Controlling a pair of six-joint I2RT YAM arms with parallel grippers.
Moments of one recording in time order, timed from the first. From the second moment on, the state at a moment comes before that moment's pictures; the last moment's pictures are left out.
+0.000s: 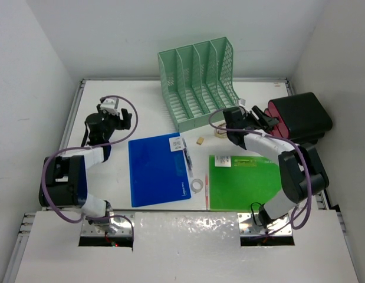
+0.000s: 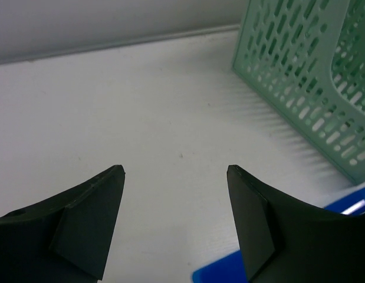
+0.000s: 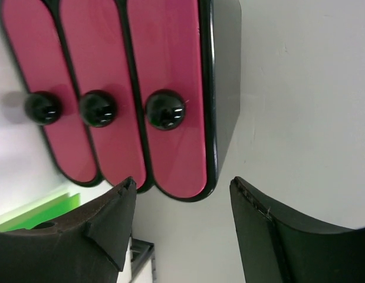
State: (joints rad) left arm 0.06 1.46 0.58 0.73 0.28 0.04; right arm 0.40 1.59 0.88 -0.12 1.25 -0.56
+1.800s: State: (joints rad) left arm 0.06 1.50 0.55 0.70 0.26 0.04; right arm 0.32 1.79 0.99 0.06 1.15 -0.75
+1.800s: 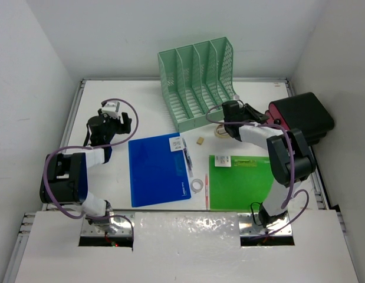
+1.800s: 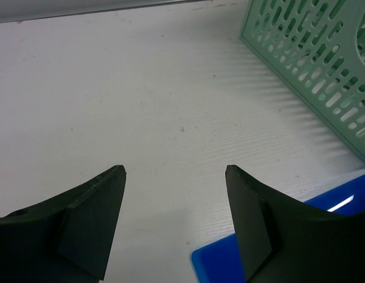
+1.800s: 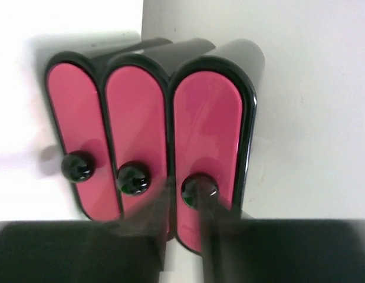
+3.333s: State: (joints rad) left arm 0.06 1.51 0.57 0.68 0.27 0.05; right arm 0.32 1.72 0.95 -0.03 1.16 -0.66
